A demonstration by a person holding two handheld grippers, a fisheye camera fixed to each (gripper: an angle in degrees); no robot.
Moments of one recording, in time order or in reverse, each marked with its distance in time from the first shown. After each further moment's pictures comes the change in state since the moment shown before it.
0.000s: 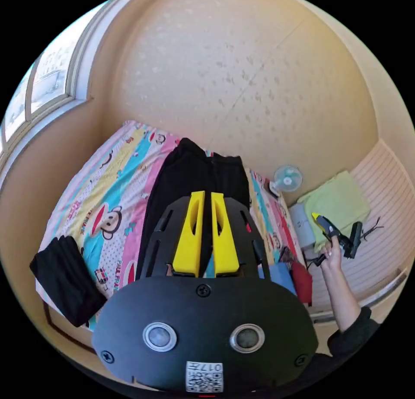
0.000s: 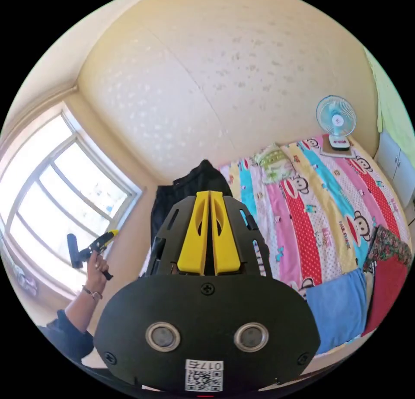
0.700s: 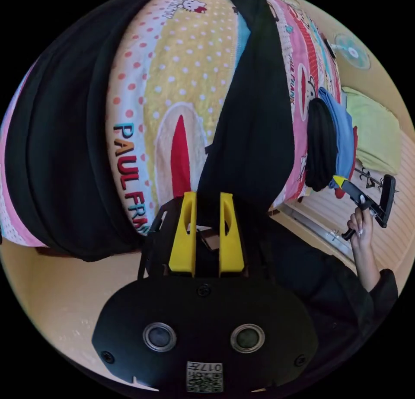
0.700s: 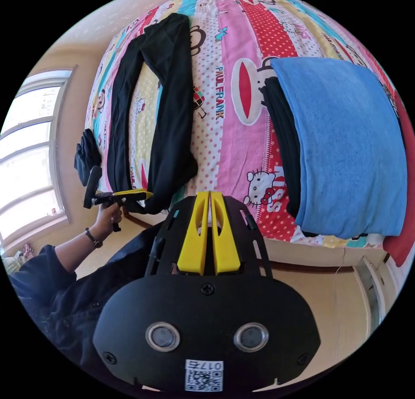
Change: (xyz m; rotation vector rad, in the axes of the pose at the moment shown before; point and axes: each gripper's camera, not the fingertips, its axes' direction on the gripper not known) left arm -0.069 0.321 0.208 -0.942 0.093 -0.170; right arm 0.269 0.196 0.097 -0.869 0.105 0.101
